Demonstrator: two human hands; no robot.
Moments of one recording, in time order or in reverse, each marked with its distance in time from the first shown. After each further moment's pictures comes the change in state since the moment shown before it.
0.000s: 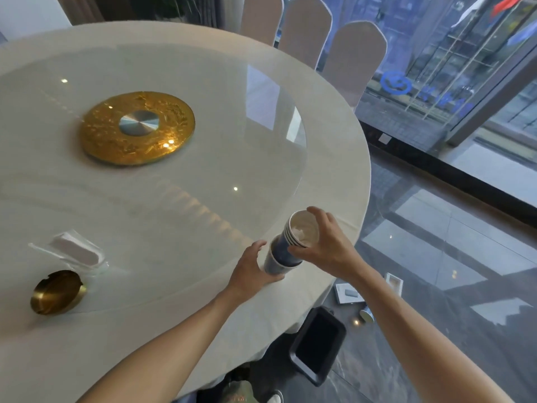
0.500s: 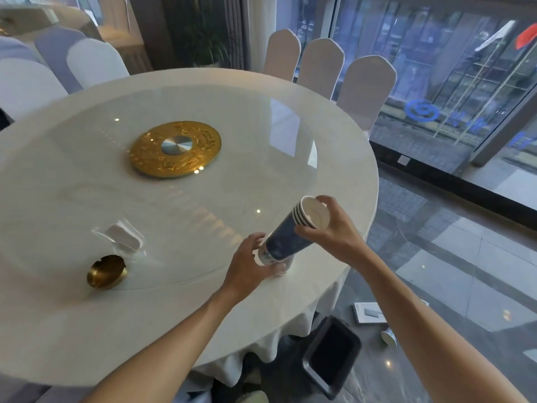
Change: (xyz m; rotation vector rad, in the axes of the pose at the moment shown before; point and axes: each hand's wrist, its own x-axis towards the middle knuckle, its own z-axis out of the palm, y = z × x) left_hand -0.093 0.049 -0.026 -0.066 0.208 0.102; right_hand -0.058 -0.024 -0.033 0.242 0.115 -0.100
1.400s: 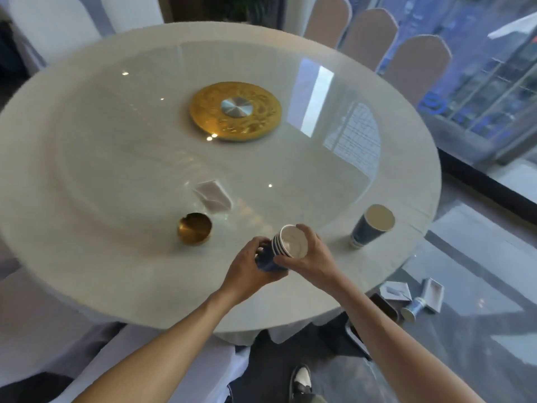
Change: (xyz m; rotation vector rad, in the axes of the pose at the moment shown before) left_hand -0.088 -0.141 -0.218 -0.010 -0.072 -0.075; right_hand -0.090 -0.105 0.295 -0.050 -0.230 0.140
